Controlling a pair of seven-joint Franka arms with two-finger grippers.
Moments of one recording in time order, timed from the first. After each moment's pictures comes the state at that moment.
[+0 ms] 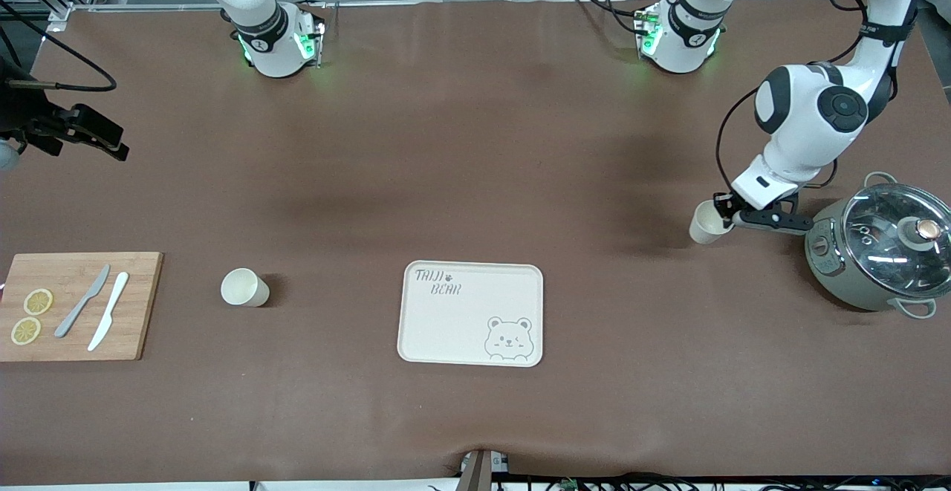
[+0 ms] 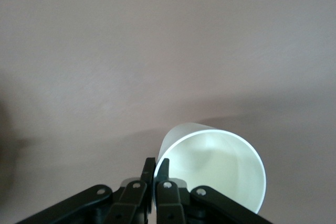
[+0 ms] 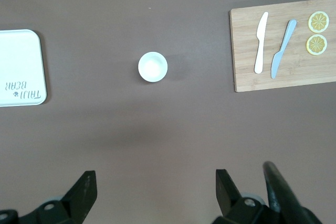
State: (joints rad) left arm 0.22 0.08 -0.30 -2.37 0.03 2.58 0.05; right arm -0.04 -0.01 0.06 -1.53 -0.01 1.52 0.11
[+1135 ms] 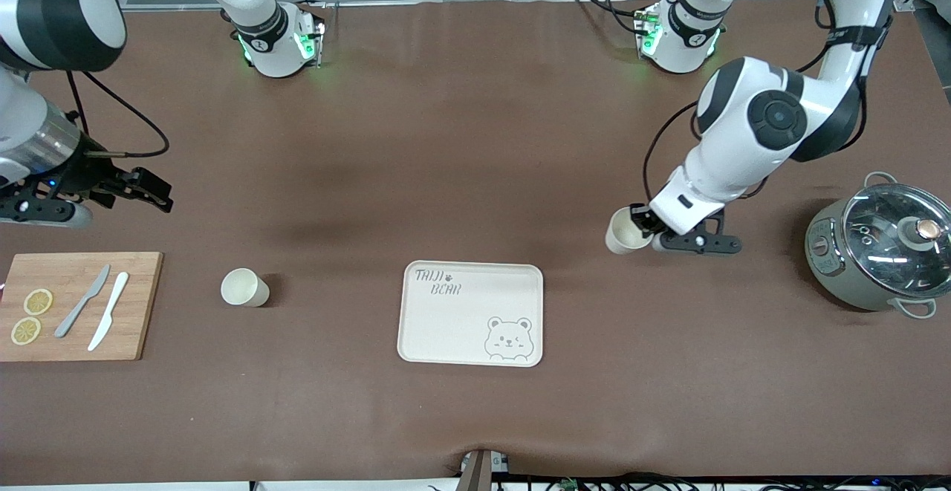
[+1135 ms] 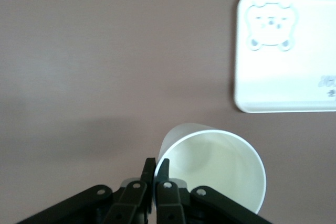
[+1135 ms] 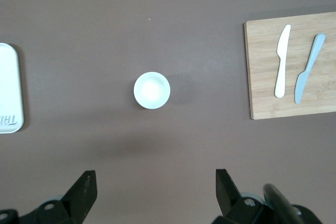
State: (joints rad) left arm 0.11 0.27 -0.52 -1.87 0.03 2.19 -0.36; right arm -0.04 0.03 0.06 -1.82 -0.02 1.90 0.11
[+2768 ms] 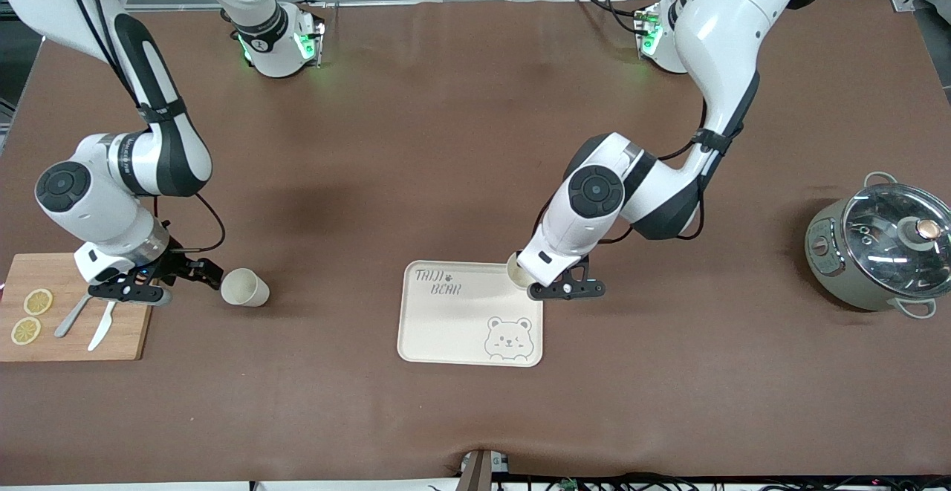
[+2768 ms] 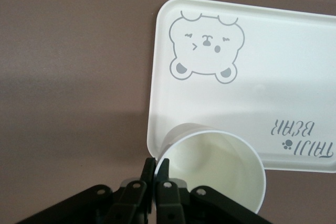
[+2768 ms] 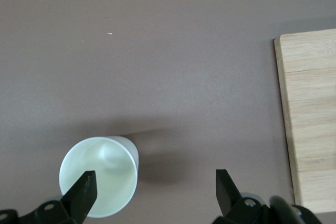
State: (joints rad) left arm -0.28 0.72 -0.36 -1.42 0.21 2.18 -0.71; right arm -0.09 0.37 0.04 -1.98 -0.08 2.54 0.11
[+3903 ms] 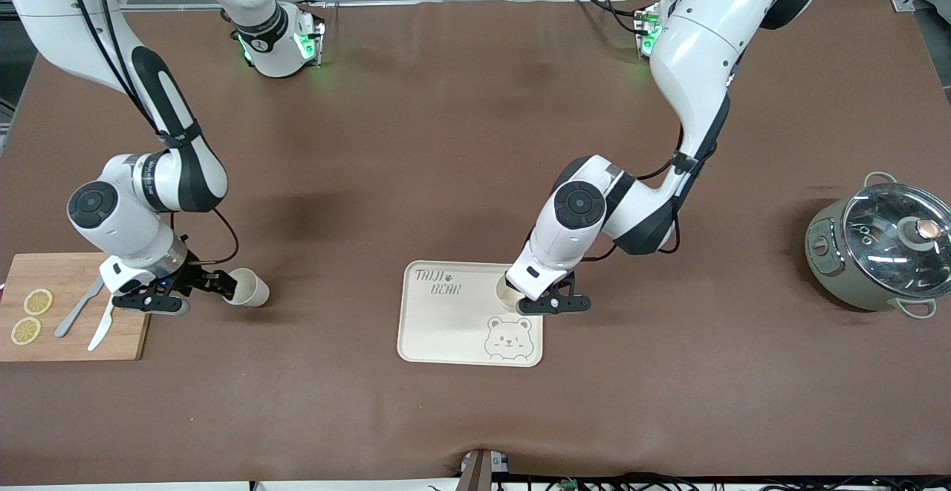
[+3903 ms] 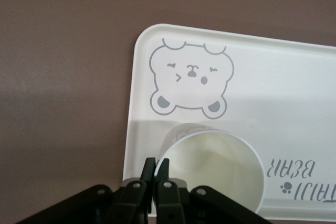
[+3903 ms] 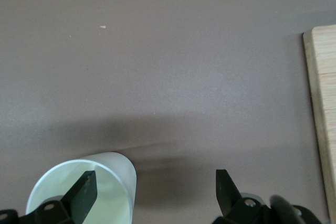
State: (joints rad) left arm -0.38 0.81 -0.26 -1.37 0.21 2.35 -0.72; right arm -0.09 0.49 0.04 -1.97 -0.09 2.64 0.11
